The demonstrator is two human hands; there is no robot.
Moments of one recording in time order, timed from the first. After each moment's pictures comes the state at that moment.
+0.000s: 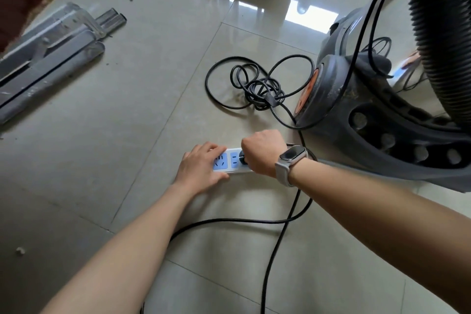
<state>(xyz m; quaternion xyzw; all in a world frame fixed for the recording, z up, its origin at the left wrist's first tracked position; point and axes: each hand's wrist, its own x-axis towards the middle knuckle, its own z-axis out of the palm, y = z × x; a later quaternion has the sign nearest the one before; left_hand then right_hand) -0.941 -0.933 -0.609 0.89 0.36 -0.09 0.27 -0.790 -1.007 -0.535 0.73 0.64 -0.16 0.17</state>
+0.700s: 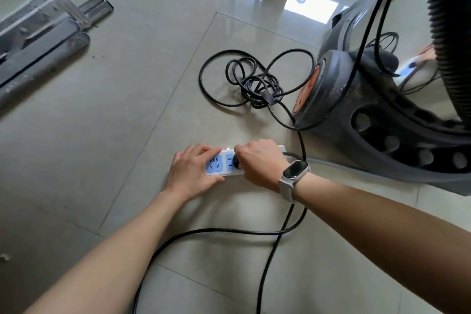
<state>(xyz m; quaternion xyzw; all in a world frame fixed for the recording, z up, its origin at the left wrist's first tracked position) -0.949 -0.929 -0.627 0.89 0.36 -0.02 0.29 -0.789 -1.017 -0.561 0.72 0.66 -0.18 0.11</state>
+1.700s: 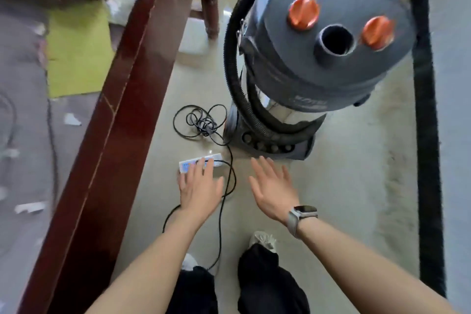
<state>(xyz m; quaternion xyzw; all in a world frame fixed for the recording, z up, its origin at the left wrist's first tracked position) -0.897 -1.076 -0.243 0.86 0.42 -0.18 0.24 -0.781 -1.207 -0.224 0.86 0.37 -0.35 -0.03</state>
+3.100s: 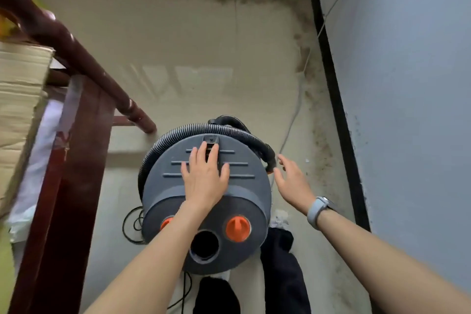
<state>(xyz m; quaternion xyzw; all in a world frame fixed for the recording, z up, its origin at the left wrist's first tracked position) -0.450 -1.037 -0.014 0.91 0.31 -0.12 0.25 -0.359 -1.216 -0.019 0.91 0.12 -0.30 -0.26</state>
